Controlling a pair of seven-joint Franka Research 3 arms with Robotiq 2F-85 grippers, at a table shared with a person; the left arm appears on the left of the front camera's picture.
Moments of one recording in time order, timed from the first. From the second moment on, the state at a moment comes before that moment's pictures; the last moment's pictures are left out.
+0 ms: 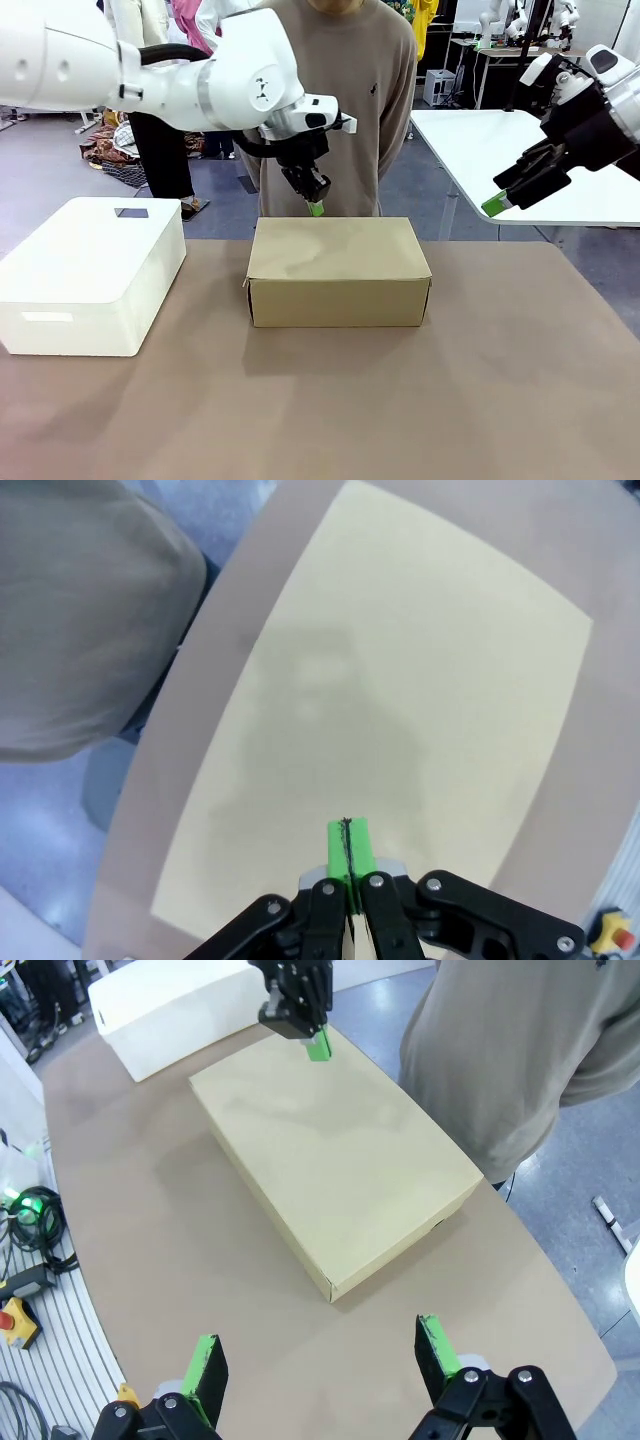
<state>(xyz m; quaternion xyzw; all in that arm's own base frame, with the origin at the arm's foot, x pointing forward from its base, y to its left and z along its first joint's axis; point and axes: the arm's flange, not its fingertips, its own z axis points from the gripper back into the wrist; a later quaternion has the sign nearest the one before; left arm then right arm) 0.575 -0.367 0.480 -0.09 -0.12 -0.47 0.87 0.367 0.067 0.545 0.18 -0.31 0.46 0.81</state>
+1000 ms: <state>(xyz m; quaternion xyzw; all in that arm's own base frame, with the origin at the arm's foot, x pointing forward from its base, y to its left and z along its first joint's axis) 0.621 -0.398 0.438 -0.09 -0.12 -0.45 0.88 0.367 0.067 0.545 0.18 -0.31 0.46 0.81</state>
